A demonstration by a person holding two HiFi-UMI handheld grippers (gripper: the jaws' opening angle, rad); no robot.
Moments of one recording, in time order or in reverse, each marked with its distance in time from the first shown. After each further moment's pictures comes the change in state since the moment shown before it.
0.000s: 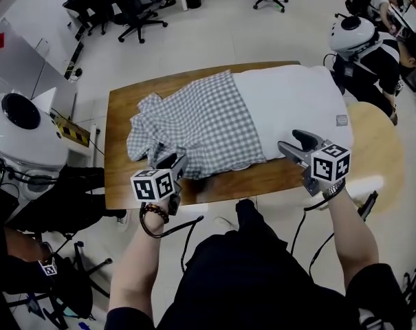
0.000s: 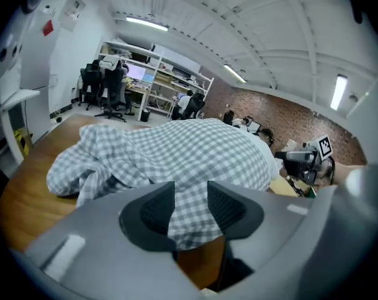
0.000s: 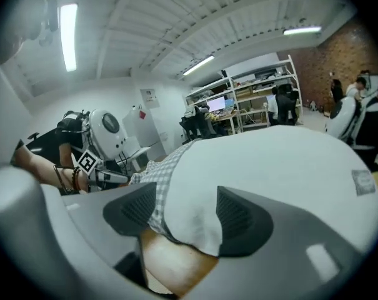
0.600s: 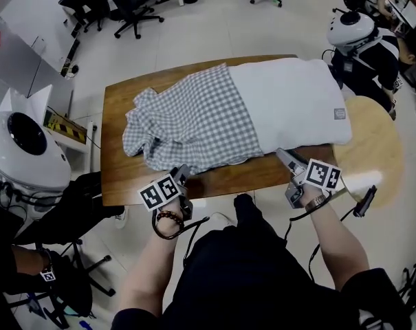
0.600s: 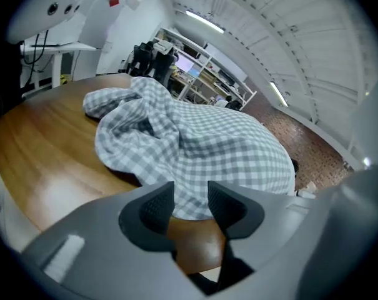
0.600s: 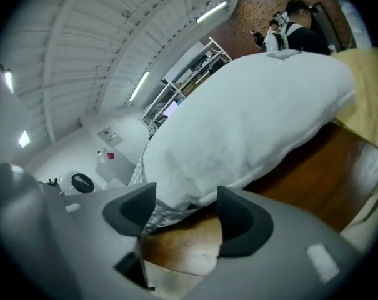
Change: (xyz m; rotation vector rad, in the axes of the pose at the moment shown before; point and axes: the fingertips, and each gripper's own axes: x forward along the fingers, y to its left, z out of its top) left arm 0.018 0.032 -0.077 -0.387 -0.033 0.150; right arm 0.005 -0.043 -0.095 0.580 -0.141 -0.106
